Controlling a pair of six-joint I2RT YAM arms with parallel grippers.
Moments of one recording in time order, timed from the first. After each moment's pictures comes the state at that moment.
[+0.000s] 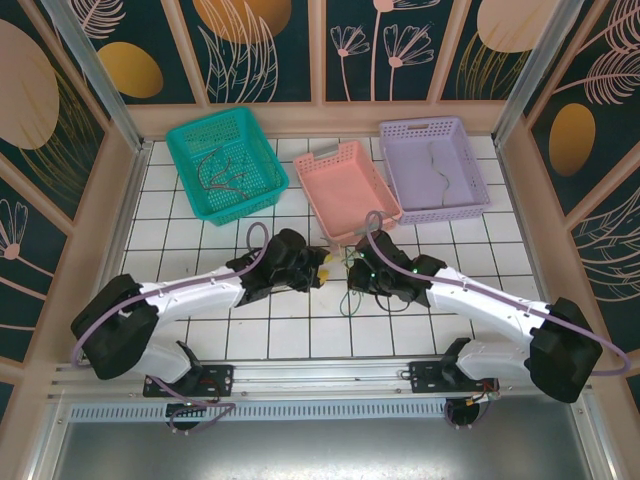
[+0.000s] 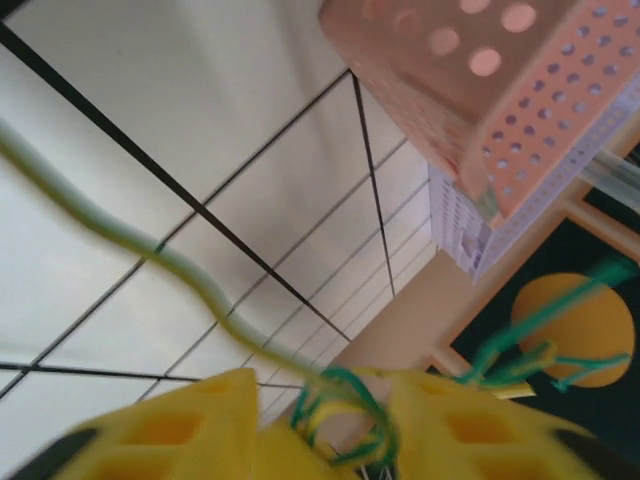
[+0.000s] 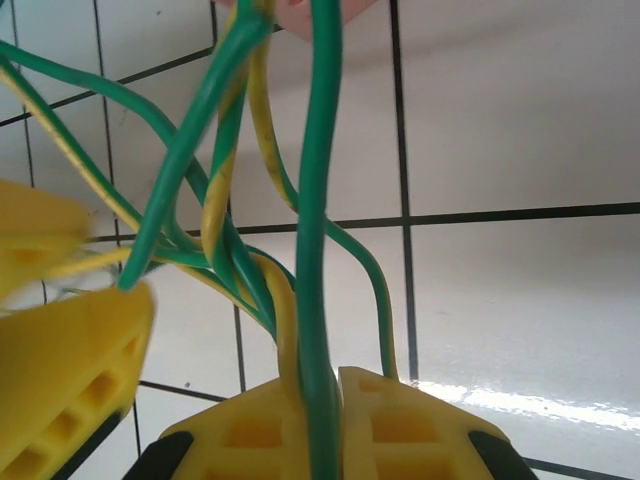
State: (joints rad) left arm -0.88 1.45 0.74 0.06 0.11 -2.03; right arm 0.86 1.19 0.74 -0.49 -0.01 0.95
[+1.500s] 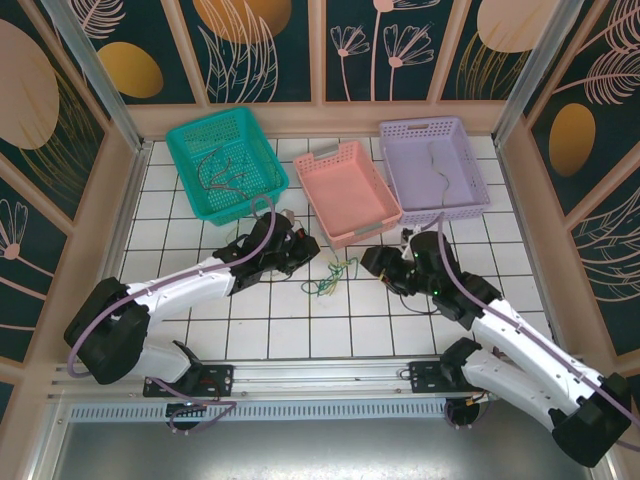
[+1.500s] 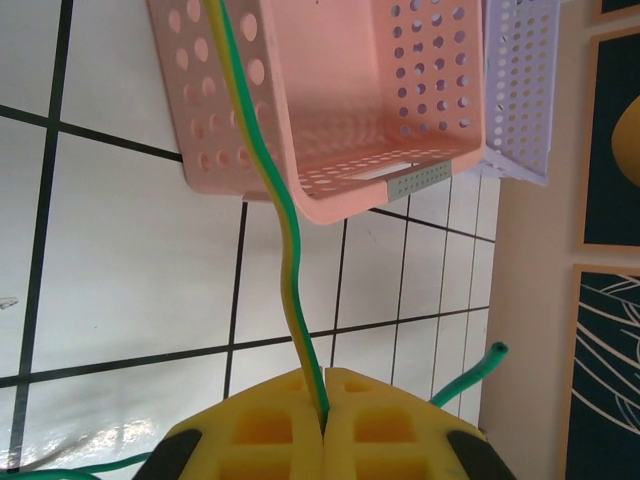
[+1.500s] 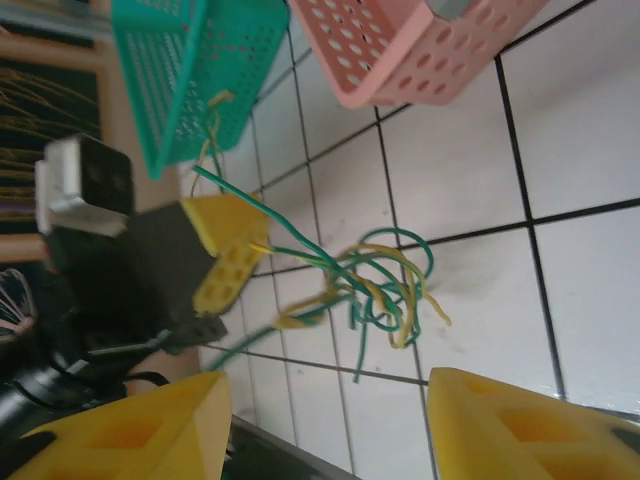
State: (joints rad) left arm -0.75 1.41 0.79 0.01 0.18 -1.19; right arm 0.66 0.78 0.61 -0.39 -0.24 1.19
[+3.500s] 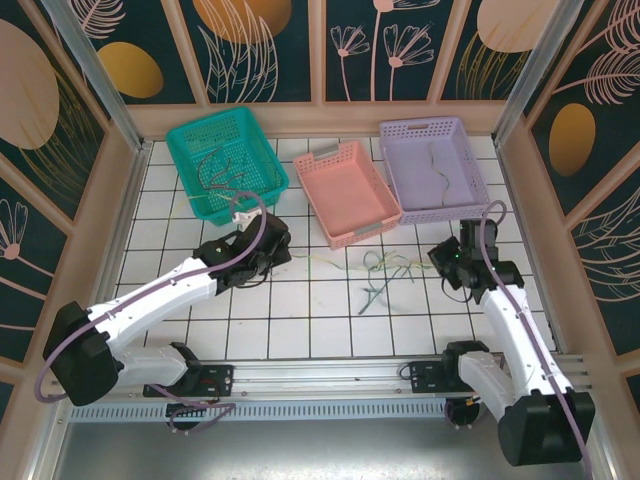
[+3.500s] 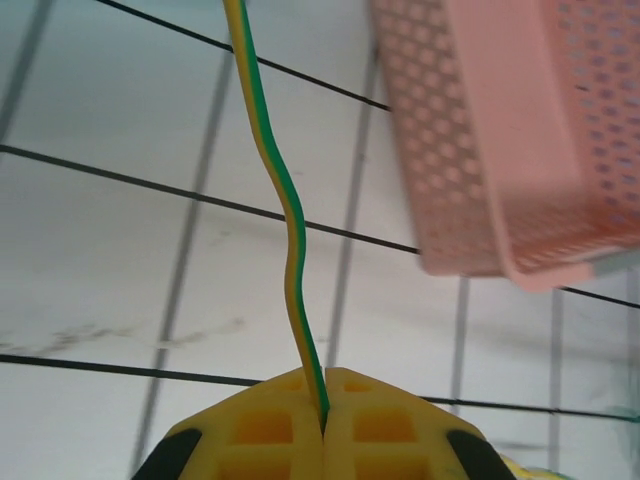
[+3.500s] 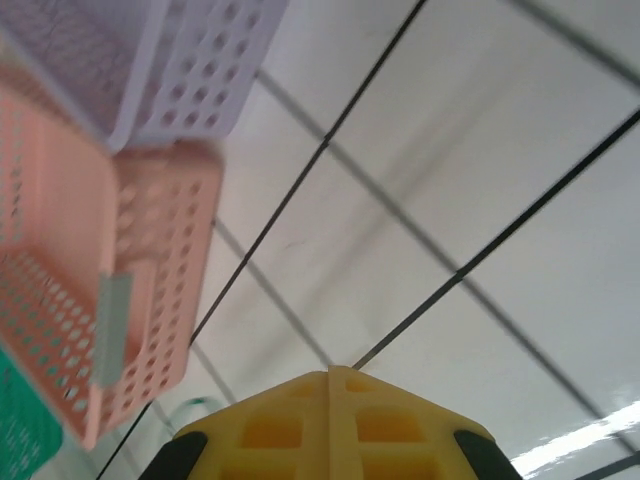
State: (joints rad) left arm -0.79 1.26 0.93 -0.59 -0.30 -1.02; right arm 0.05 0.88 0.67 -0.72 -0.12 0.98
